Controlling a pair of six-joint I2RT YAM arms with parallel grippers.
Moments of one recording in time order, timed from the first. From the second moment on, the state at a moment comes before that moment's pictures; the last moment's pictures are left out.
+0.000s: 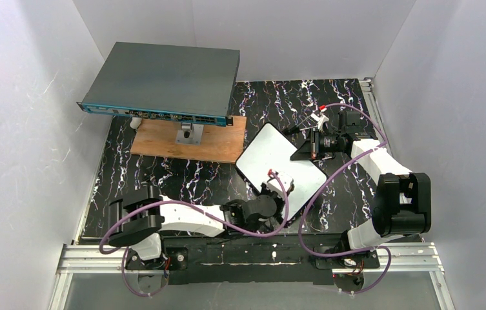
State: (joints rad) left arm -1.38 1.62 0.82 0.45 -0.64 -0.23; right arm 0.08 1.50 0.97 -0.42 -1.03 0.17
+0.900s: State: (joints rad) left arm -1.40 1.67 0.89 0.32 -0.67 -0.57; right arm 0.08 1.48 0.97 -0.47 -1.02 0.12
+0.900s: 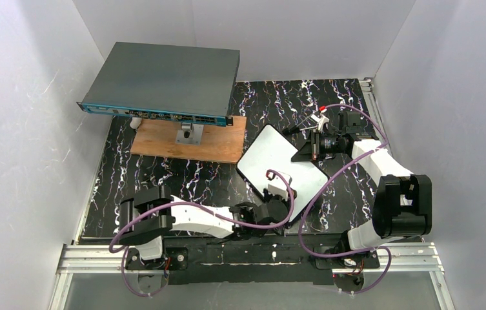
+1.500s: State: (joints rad) left arm -1.42 1.84 1.05 0.25 -0.75 -0.69; right arm 0.06 1.48 0.97 -0.43 -1.01 0.12
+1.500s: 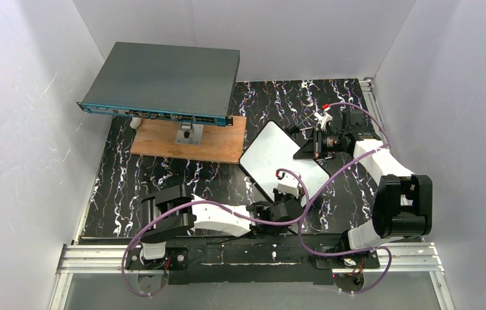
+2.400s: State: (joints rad) left arm -1.40 1.89 1.11 0.13 -0.69 -0.70; right arm 0.04 1.48 0.97 -0.38 -1.01 0.10
